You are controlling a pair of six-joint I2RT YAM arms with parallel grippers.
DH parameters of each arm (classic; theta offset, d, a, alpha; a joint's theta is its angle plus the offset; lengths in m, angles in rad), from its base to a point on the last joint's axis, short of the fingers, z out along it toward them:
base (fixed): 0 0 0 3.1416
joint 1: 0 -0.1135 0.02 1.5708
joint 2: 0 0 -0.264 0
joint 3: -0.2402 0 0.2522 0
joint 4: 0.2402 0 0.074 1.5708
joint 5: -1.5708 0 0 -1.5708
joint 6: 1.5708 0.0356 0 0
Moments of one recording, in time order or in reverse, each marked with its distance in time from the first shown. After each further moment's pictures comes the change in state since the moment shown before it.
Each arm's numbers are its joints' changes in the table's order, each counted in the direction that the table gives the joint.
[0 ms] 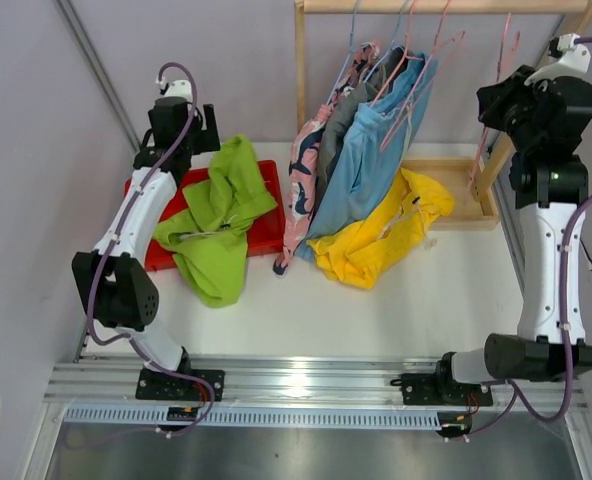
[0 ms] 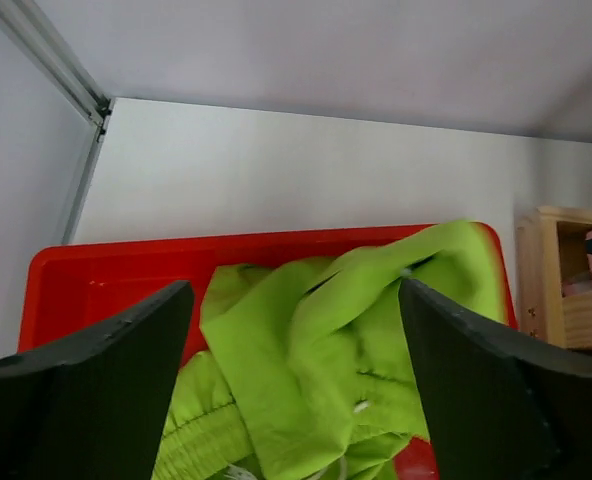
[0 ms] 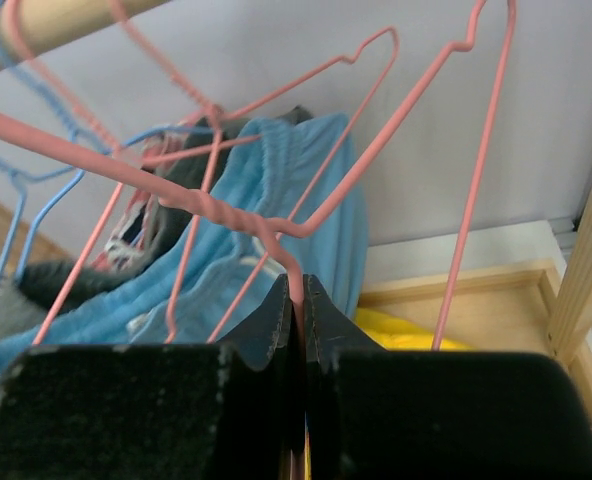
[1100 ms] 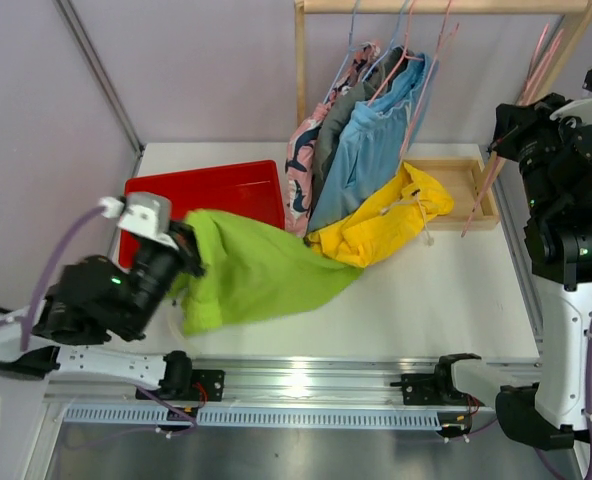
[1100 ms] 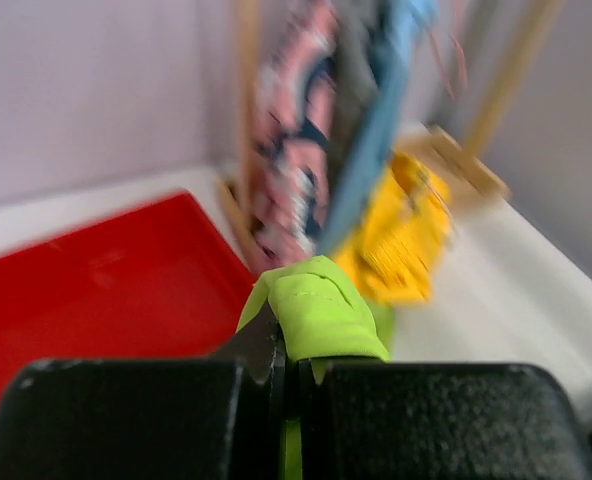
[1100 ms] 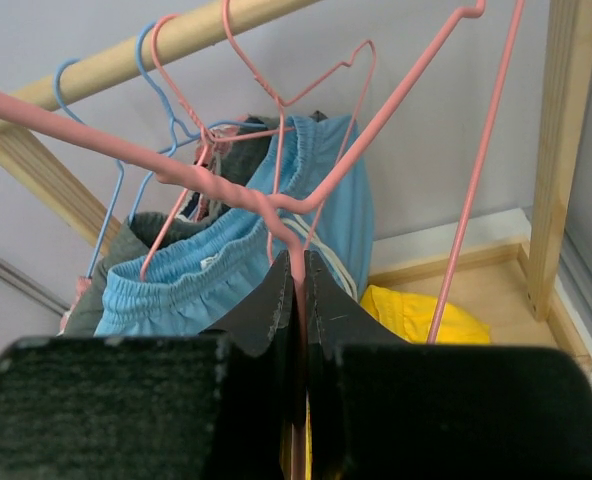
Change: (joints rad) left arm 1.497 -0.915 0.321 0.185 0.947 -0.004; right arm -0.158 -0.257 0.009 0.108 -0.272 0.012
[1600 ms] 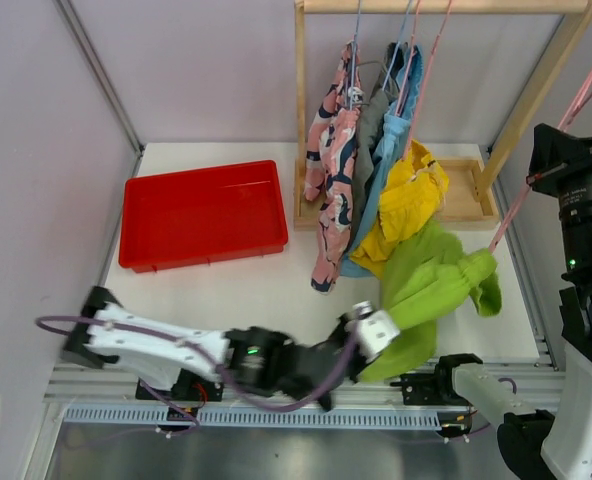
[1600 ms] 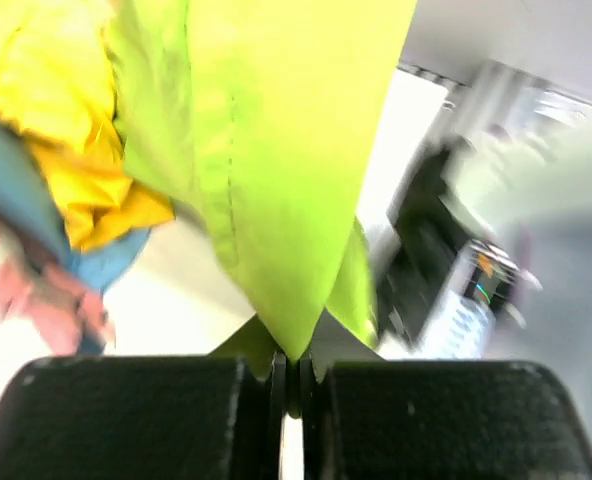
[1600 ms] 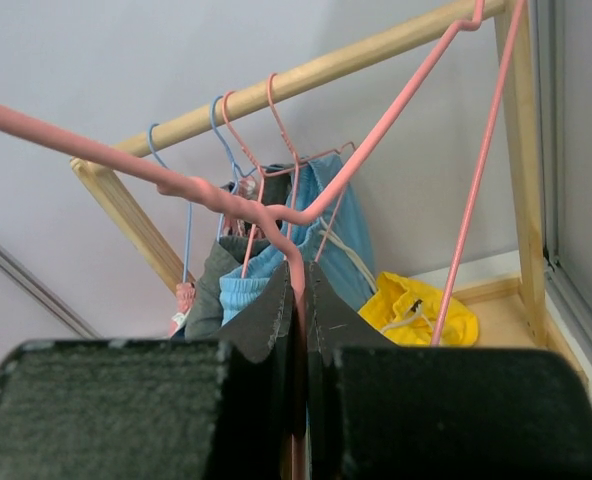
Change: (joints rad) left arm 0.067 0.693 0.016 -0.352 -0.539 -0.101; right arm -0.003 -0.168 -0.061 0.113 -0.009 0.023
